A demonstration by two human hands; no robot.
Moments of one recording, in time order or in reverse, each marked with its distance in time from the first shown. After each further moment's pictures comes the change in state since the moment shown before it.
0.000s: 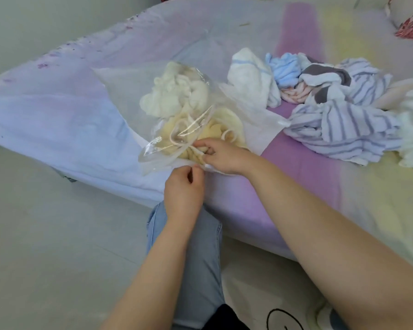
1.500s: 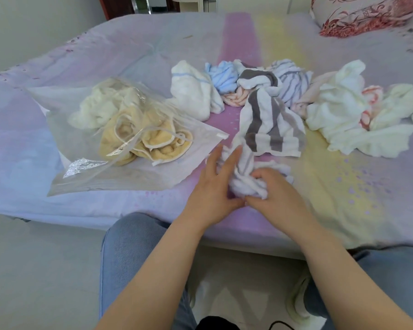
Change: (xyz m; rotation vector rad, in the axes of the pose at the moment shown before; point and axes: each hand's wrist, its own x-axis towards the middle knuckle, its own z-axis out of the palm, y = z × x) left_hand -0.039 0.064 0.096 0.149 -0.693 0.638; right_hand -0.177 0.107 -0.032 -0.024 0.644 0.146
